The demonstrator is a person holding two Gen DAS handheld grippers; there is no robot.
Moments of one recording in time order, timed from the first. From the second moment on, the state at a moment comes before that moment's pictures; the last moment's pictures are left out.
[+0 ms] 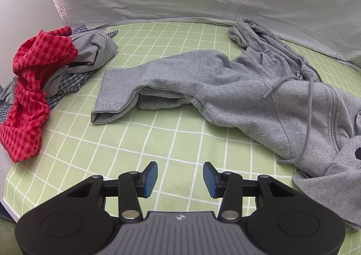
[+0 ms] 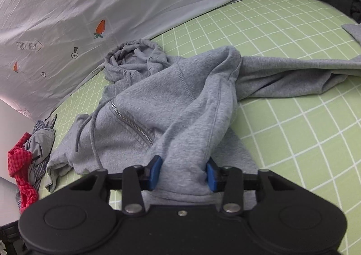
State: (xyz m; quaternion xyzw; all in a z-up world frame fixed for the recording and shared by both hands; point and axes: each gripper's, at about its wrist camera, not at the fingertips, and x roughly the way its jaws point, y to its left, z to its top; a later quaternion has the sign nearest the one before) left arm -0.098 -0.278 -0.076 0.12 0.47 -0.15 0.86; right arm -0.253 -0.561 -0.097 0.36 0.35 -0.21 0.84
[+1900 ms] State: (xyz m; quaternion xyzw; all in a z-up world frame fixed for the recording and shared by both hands) left arm -0.140 -0.348 0.006 0.08 0.32 -0.28 0.90; right arm -0.322 -0.609 -0.065 0.29 0.32 -0.22 0.88
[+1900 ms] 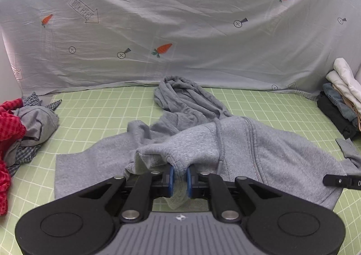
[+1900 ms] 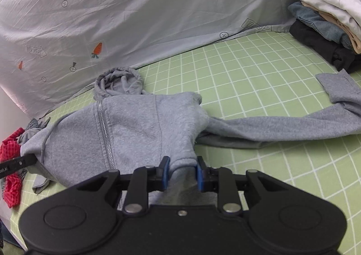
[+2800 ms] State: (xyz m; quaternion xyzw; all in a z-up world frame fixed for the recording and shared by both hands) left arm -0.142 -0.286 -0.110 0.16 0.50 -0.27 0.81; right arm -0.354 -0.523 -0.108 0.24 0.39 -0.37 0.81
